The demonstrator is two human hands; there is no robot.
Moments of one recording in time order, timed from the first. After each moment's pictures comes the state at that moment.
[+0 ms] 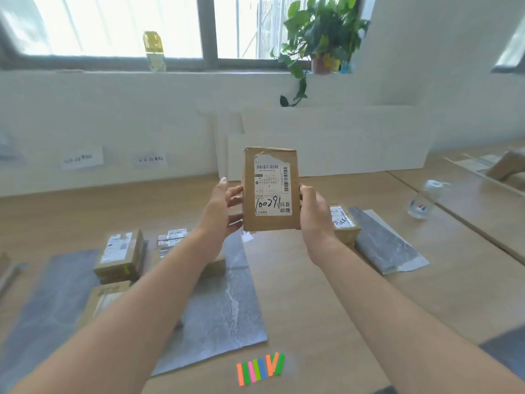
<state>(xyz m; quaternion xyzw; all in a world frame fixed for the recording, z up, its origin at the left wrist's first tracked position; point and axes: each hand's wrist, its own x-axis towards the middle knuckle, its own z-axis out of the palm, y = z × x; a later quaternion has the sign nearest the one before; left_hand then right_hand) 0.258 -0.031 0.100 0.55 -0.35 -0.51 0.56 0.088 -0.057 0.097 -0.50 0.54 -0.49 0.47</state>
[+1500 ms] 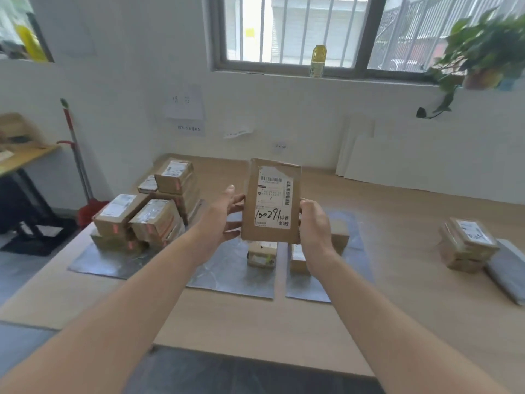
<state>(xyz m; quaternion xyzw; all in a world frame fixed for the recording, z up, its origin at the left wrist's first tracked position) 0.531 0.313 0.097 0.63 -0.29 -0.42 0.58 0.372 0.220 0.076 -0.56 0.42 -0.40 0.59</state>
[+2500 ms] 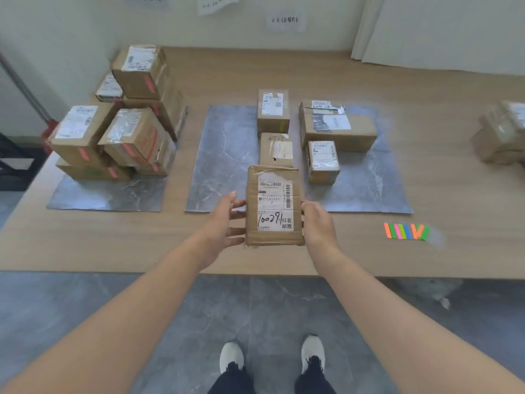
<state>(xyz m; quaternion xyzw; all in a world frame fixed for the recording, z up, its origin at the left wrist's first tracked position) 0.580 0.348 -0.106 0.67 -0.14 -0.56 0.46 0.404 0.274 -0.110 -0.47 0.60 -0.27 0.59</state>
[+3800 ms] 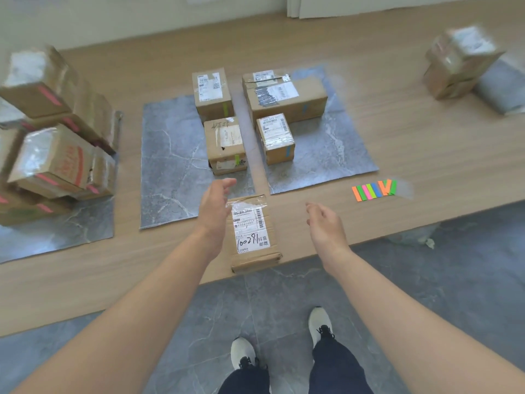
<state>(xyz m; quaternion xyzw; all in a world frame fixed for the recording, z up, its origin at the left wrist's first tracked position) 0.509 0.282 -0.123 0.69 -0.22 -0.49 0.49 0.314 0.260 -0.165 -0.40 0.67 -0.28 0.56</state>
